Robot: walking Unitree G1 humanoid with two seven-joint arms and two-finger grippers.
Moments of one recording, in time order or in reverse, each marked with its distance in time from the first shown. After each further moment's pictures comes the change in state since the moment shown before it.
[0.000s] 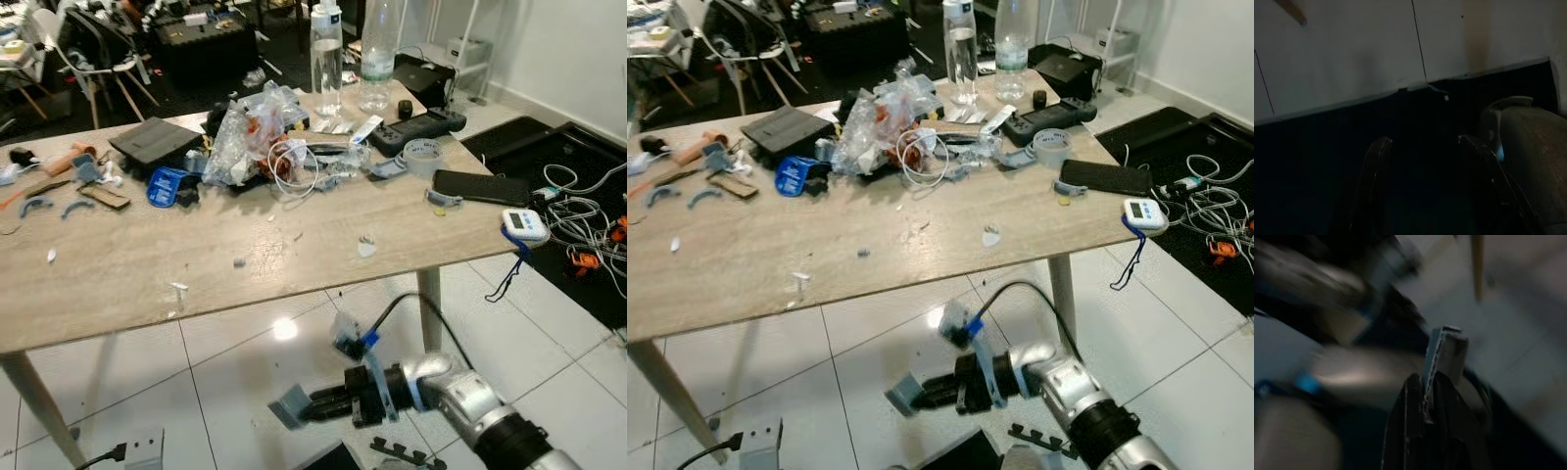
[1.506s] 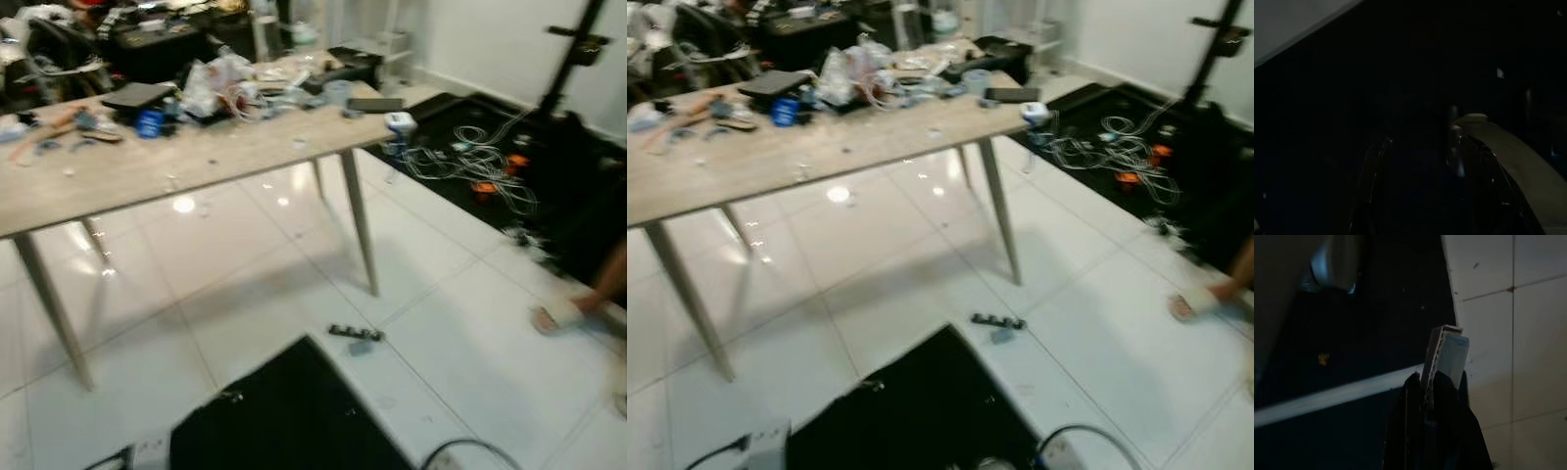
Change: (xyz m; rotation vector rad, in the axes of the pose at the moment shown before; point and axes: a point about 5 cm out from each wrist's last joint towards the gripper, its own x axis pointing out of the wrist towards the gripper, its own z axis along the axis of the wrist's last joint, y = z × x) left arm 0.000 -0.002 -0.005 0.002 0.016 -0.008; right arm -0.037 0.022 -0.197 0.433 0.604 -1.034
